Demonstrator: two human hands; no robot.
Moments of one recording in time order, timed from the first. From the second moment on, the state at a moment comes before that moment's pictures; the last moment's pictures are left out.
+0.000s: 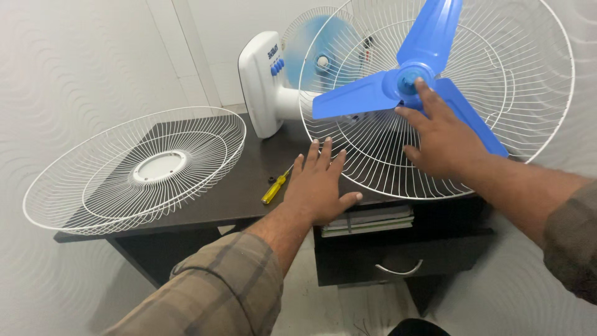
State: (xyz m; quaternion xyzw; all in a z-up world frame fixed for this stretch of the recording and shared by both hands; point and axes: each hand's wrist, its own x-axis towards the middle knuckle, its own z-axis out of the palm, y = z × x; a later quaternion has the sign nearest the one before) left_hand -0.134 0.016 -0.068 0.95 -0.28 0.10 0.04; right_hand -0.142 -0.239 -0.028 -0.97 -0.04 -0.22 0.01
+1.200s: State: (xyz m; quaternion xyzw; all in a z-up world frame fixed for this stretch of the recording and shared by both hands) left_hand -0.094 0.030 -0.030 0.97 -0.24 0.04 0.01; right_hand -0.139 -0.249 0.026 -0.97 0.01 -0.15 -0.19
